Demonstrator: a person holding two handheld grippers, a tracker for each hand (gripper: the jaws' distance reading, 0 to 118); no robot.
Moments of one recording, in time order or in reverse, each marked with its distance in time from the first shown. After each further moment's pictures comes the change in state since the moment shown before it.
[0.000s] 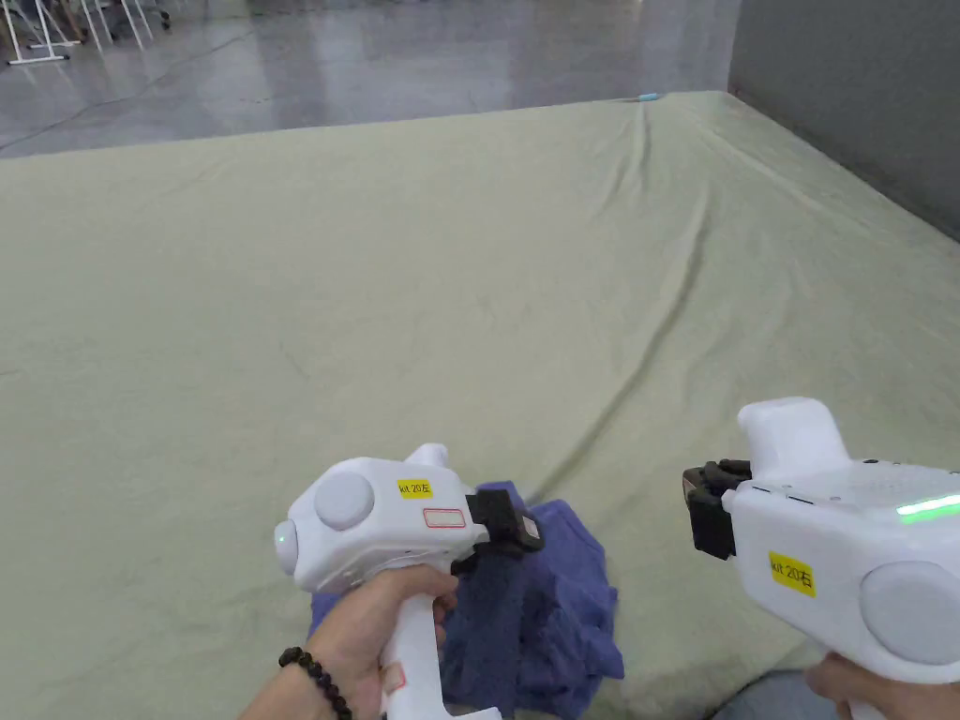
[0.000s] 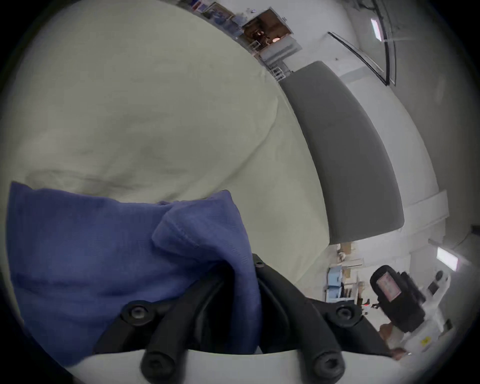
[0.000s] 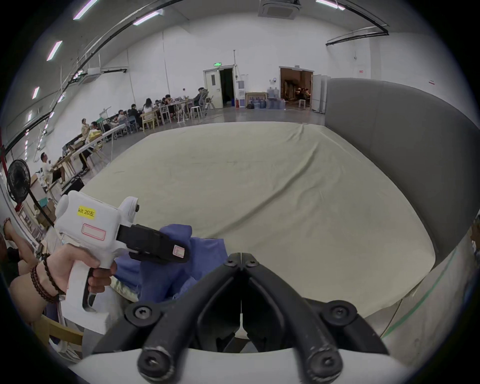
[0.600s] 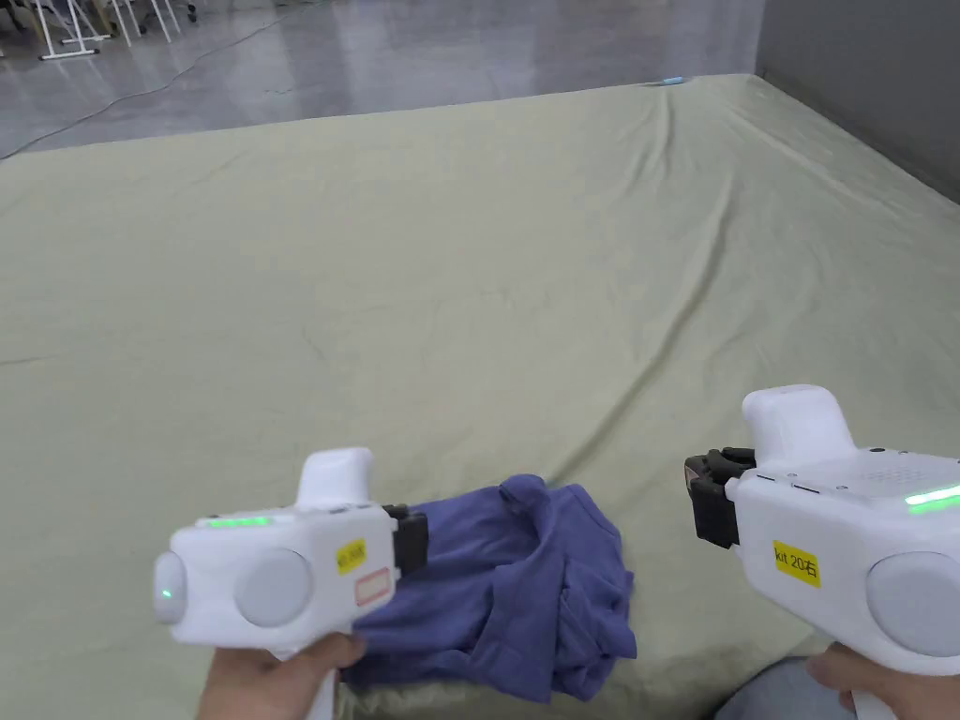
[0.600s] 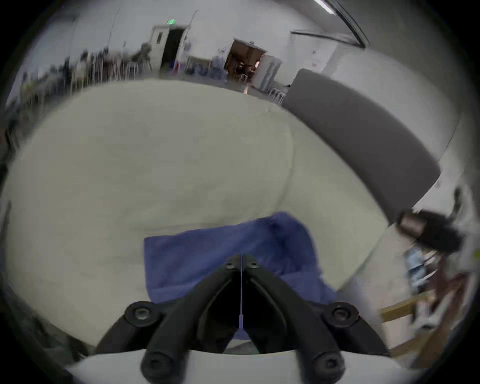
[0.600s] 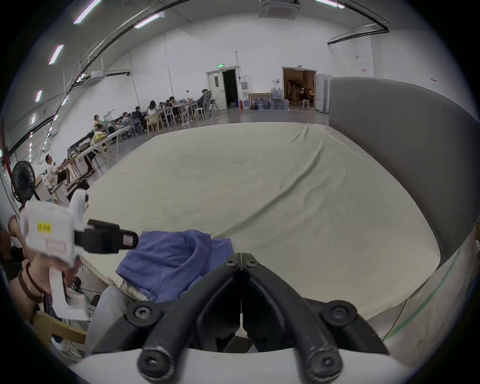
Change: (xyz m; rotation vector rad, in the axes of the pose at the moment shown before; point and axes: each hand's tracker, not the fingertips) left arm 0.013 -0.078 0.097 0.280 0.454 -0.465; right arm -0.009 -0.002 0.004 0.011 0.040 0.004
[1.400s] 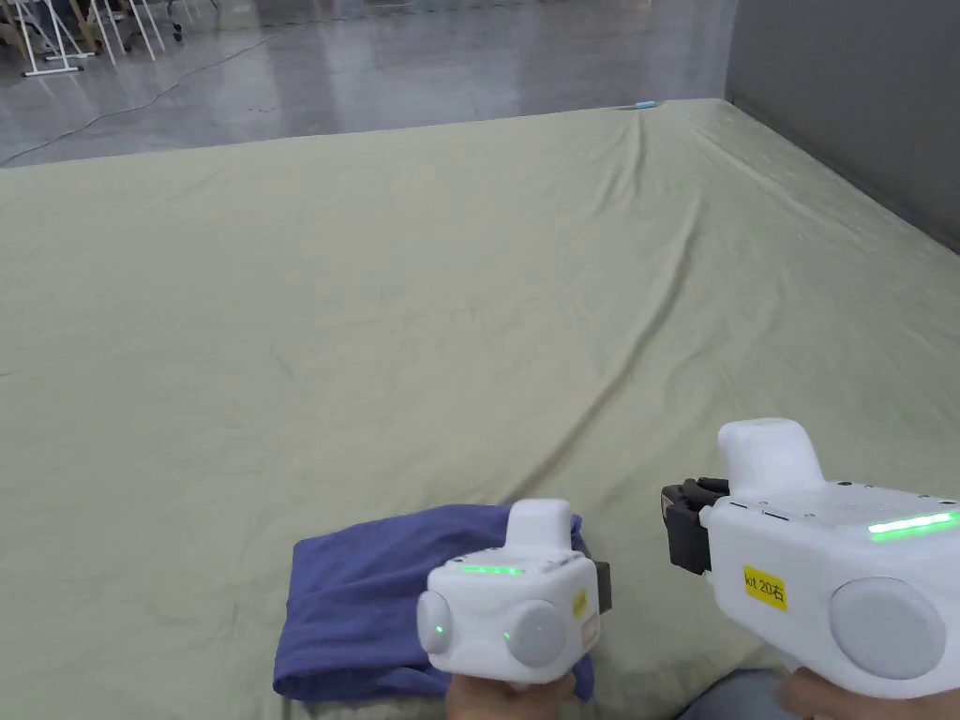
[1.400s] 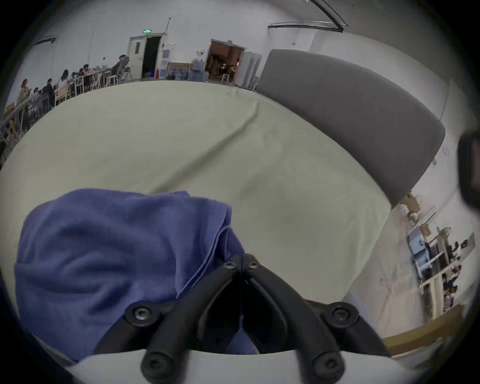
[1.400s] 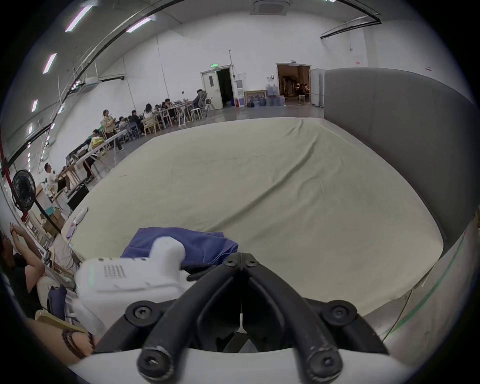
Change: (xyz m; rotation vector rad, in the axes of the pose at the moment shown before) left arm 0.130 -0.035 -0.110 -0.013 -0.164 -0.004; right arm 0.024 -0.013 0.002 -0.007 0.008 -0.053
